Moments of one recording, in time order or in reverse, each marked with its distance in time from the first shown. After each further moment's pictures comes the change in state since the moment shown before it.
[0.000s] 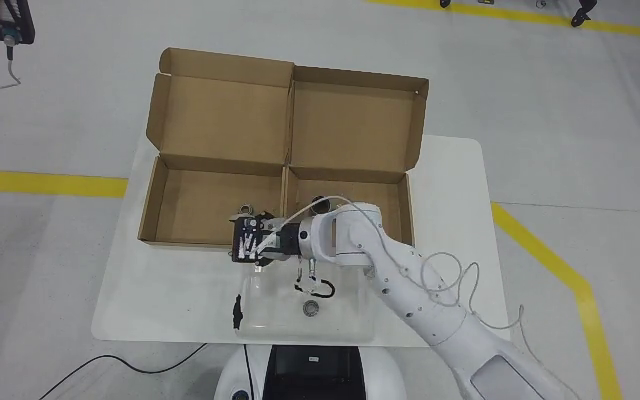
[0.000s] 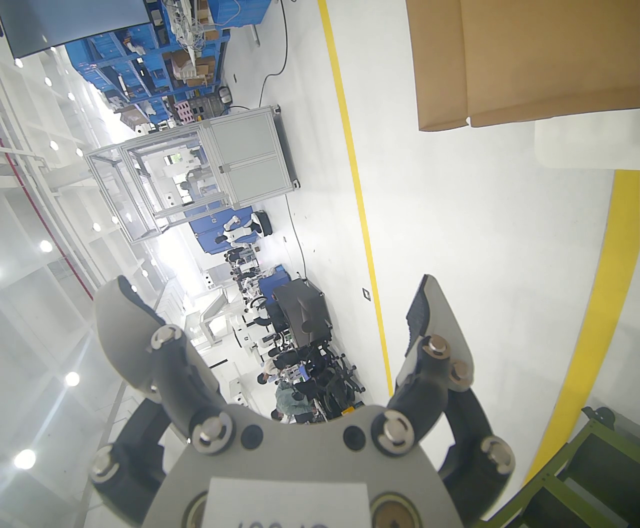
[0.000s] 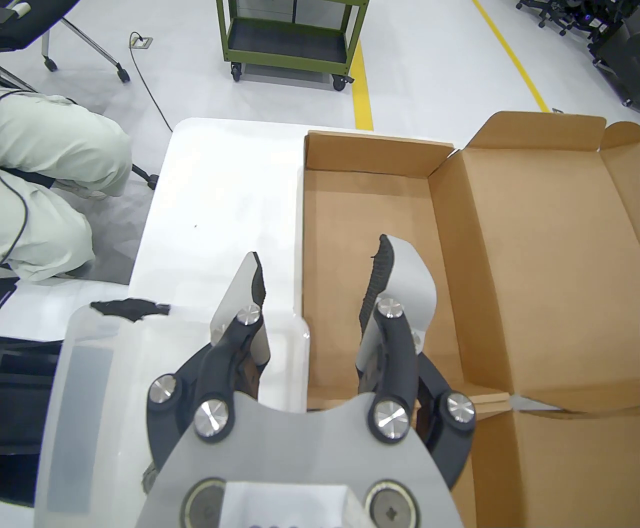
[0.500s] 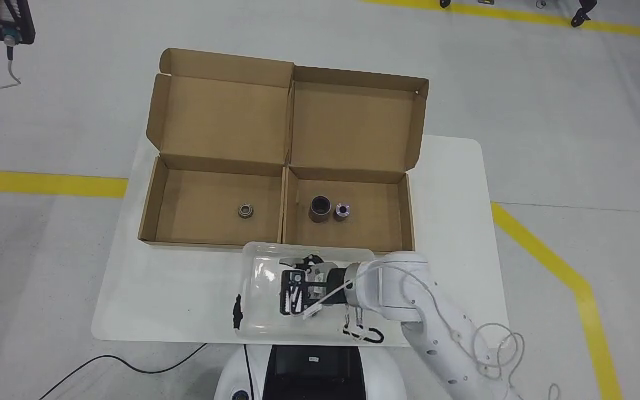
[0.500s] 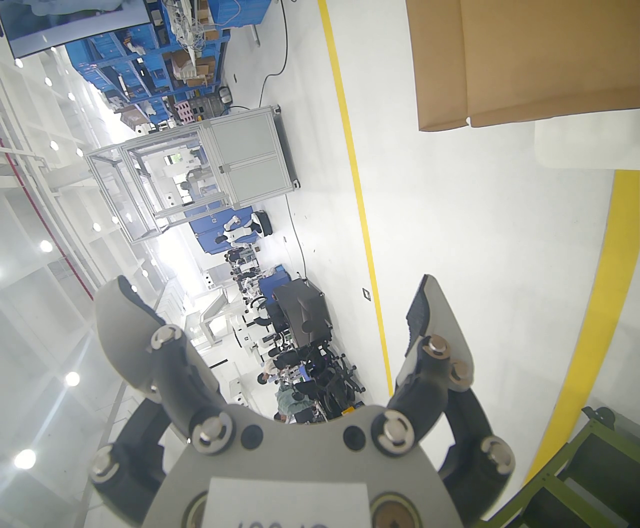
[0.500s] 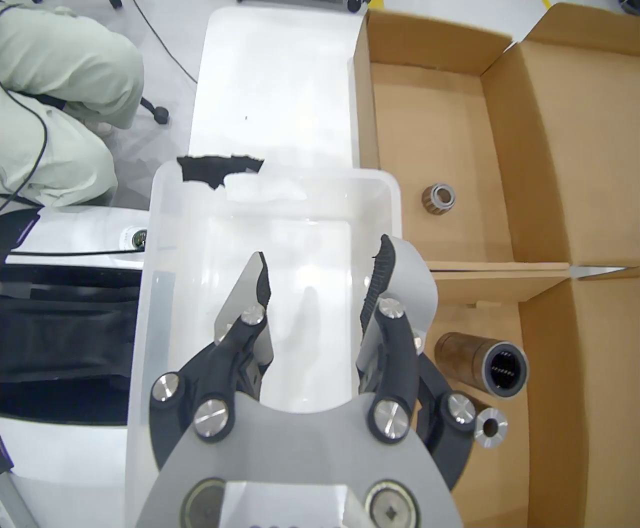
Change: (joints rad) left arm 0.000 0.000 0.000 0.000 0.000 0.000 0.000; right arm -0.353 0.119 0.175 -0.329 -0.101 -0.127 0.262
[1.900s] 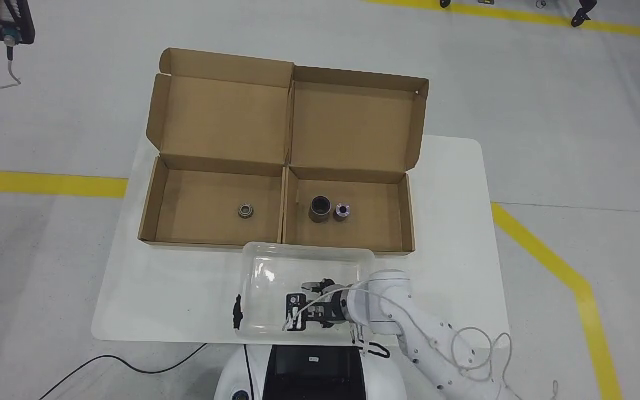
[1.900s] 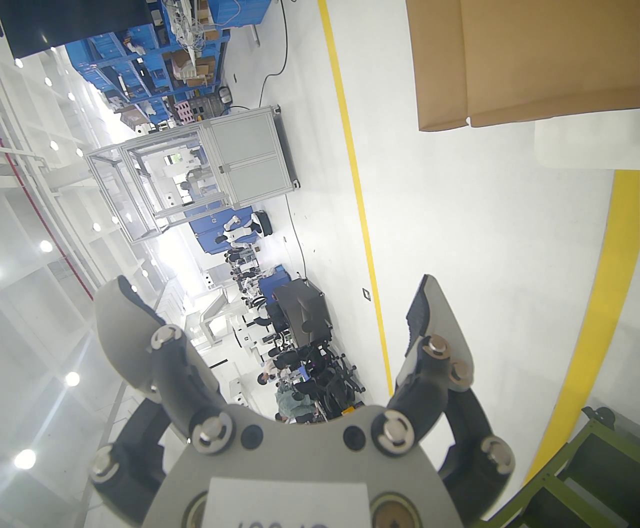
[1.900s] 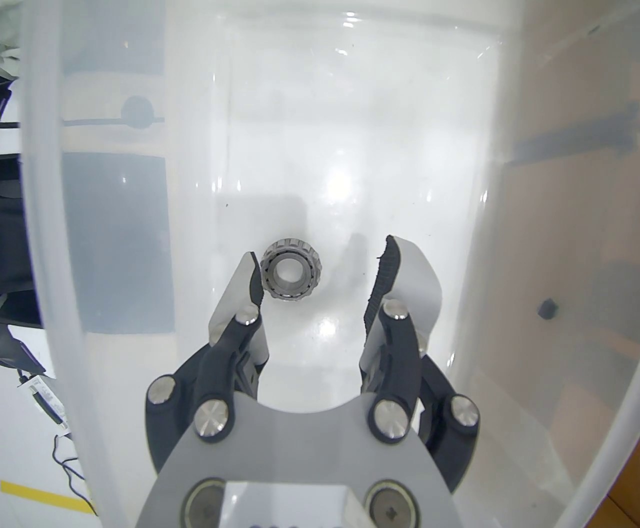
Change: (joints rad) left arm 0.000 0.000 0.000 0.000 0.000 0.000 0.000; right arm 0.031 0.055 -0.147 0.150 -0.088 0.090 0.128
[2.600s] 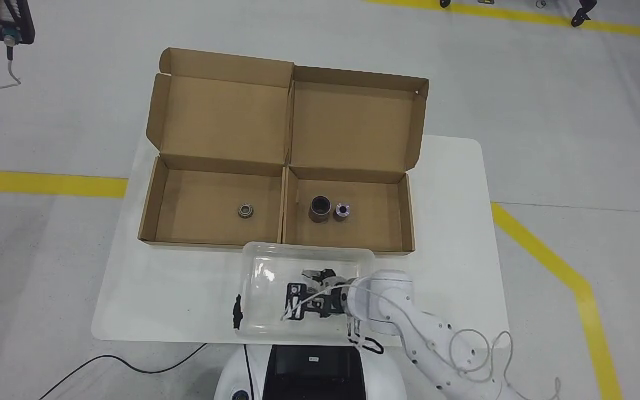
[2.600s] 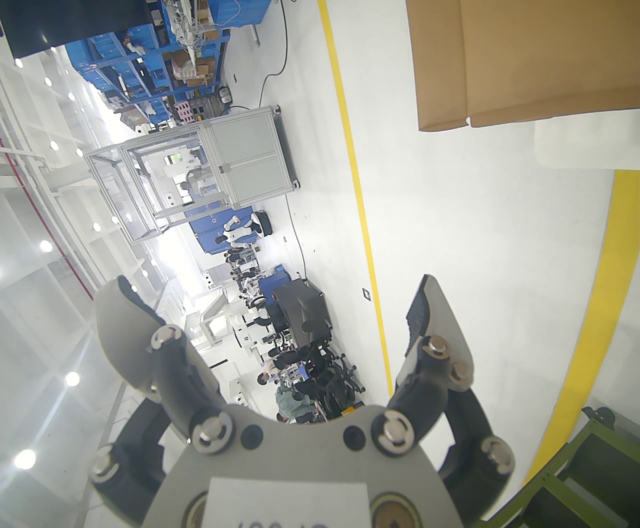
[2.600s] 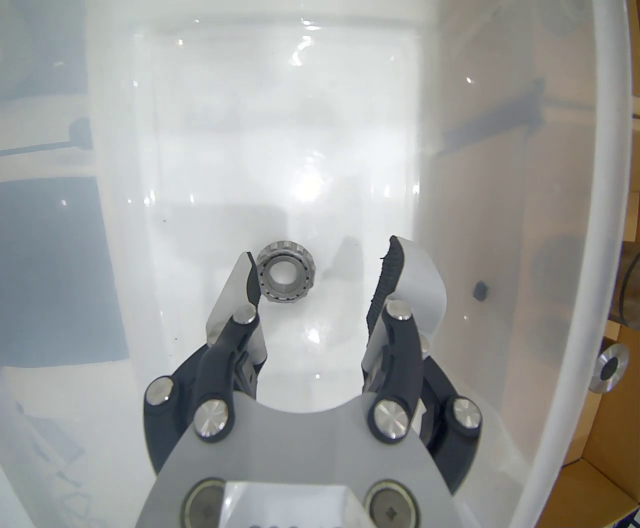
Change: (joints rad) left arm 0.000 0.000 0.000 0.000 0.000 0.000 0.000; right arm 0.002 0.017 -0.006 -0.006 -0.082 0.084 -0.123
